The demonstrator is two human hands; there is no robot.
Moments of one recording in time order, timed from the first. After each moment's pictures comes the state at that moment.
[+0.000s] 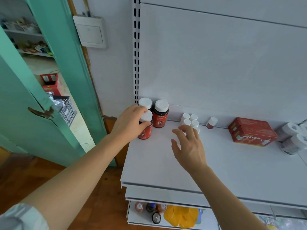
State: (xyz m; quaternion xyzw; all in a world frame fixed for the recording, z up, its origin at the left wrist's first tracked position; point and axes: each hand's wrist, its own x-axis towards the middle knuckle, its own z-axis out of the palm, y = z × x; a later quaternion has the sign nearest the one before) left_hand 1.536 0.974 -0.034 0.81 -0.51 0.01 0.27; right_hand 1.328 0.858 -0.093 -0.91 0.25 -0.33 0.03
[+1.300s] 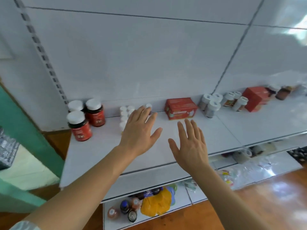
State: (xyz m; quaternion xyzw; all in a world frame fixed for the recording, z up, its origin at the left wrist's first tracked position) left_hand 1.325 0.896 -0.030 0.69 -0.69 0.09 0.22; right_hand 1.127 0.861 -0.047 -0.84 0.52 -0.15 -0.05
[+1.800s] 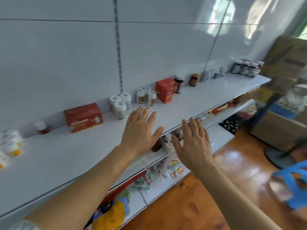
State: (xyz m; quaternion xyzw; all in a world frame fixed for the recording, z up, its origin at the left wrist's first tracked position) left_hand 0.987 0.765 -0.008 0.59 -0.78 0.03 0.22; right_hand 0.788 0.798 -0.012 -0.73 0.67 -0.14 -0.04
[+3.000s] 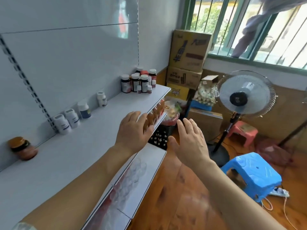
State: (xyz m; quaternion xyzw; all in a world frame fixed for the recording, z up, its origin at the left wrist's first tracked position) left_hand 0.303 0.290 -0.005 0.43 -0.88 -0.04 0.21; right_hand 0.129 0.416 -0.005 -0.58 0.80 -0.15 -0.07
